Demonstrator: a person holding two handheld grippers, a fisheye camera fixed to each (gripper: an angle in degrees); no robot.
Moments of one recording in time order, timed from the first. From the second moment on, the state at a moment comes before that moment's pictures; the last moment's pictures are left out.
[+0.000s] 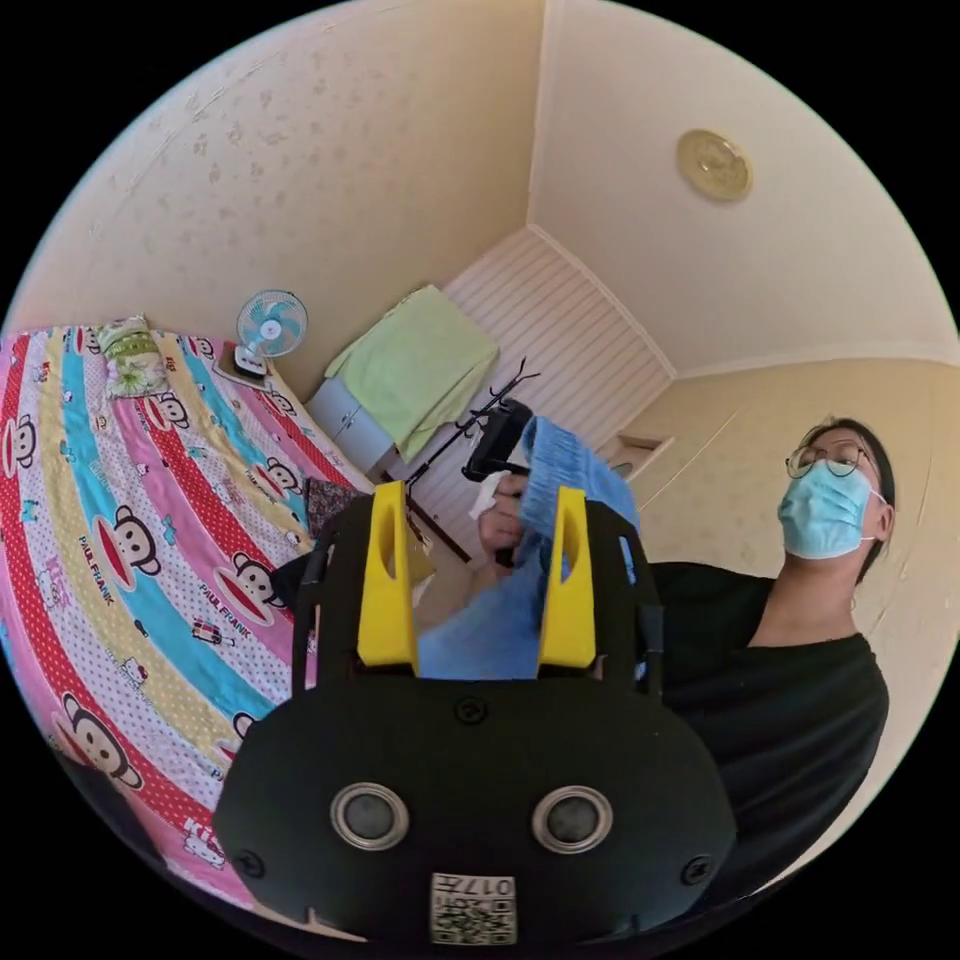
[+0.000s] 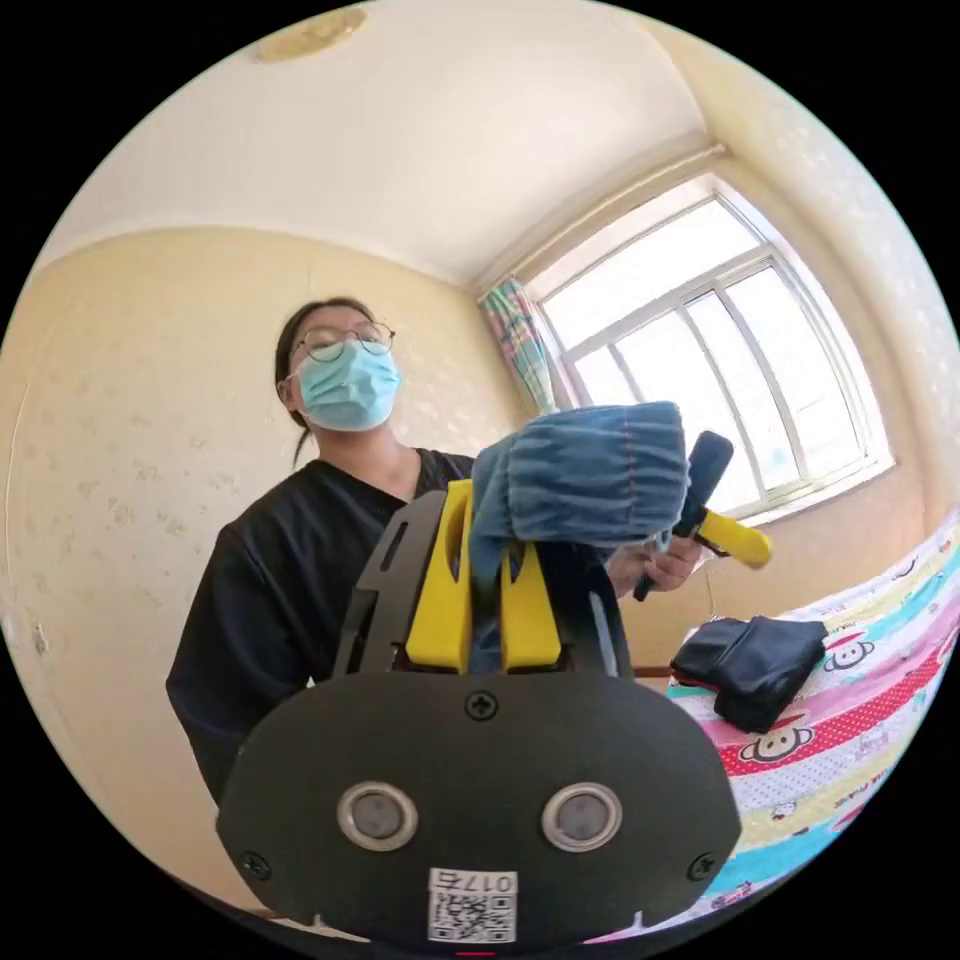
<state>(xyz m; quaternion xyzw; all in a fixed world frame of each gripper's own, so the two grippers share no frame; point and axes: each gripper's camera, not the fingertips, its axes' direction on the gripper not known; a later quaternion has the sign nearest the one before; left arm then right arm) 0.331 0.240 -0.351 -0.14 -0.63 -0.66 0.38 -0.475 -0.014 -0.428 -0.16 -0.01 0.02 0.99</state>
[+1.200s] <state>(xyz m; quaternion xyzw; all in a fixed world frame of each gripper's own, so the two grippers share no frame) 0.259 0.199 -0.291 0.02 -0.62 -0.51 0.60 -0.473 0.043 -0.301 0.03 0.43 0.11 0.89</state>
